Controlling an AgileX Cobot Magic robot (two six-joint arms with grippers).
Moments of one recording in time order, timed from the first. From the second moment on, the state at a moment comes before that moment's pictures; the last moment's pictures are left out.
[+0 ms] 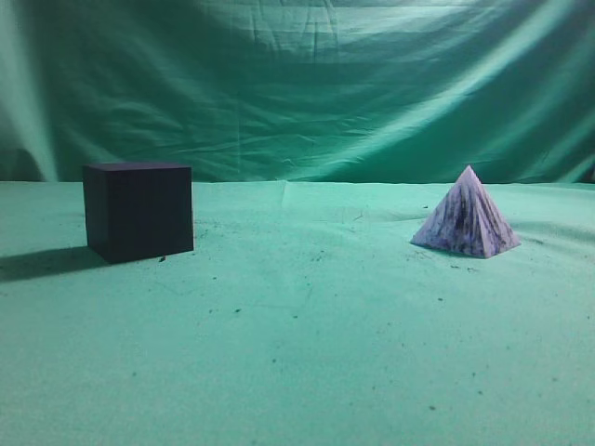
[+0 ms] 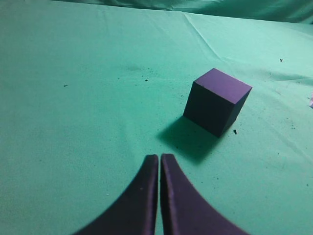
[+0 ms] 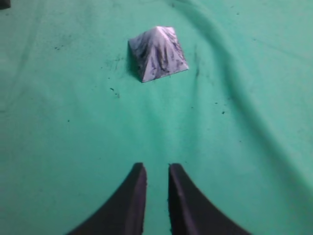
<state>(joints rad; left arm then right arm) -0.18 -0.02 0.02 -0.25 0.36 0.07 0.34 0.93 -0.64 0.15 0.78 -0.26</state>
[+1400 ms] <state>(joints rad) -0.18 -0.02 0.02 -0.25 0.36 0.07 0.44 1.91 -1.21 0.06 0.77 -0.21</state>
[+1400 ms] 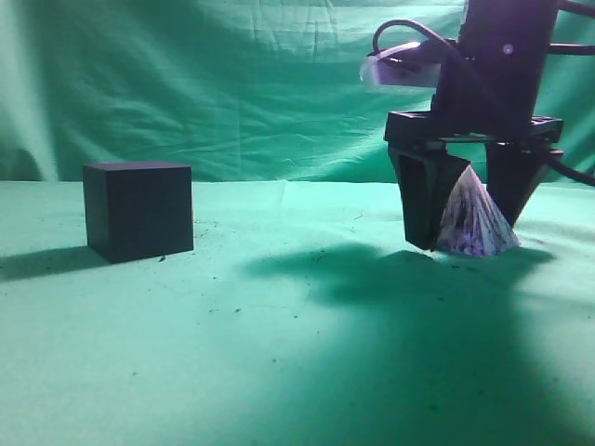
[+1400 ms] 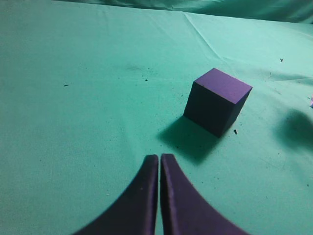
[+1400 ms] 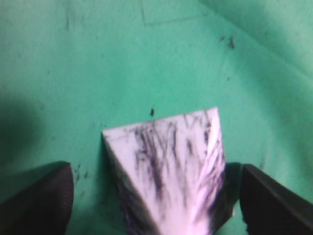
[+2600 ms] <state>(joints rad) -0.18 -0.02 0.02 -0.25 0.36 0.07 0.61 1.84 -1.60 -0.01 1.06 -0.16</state>
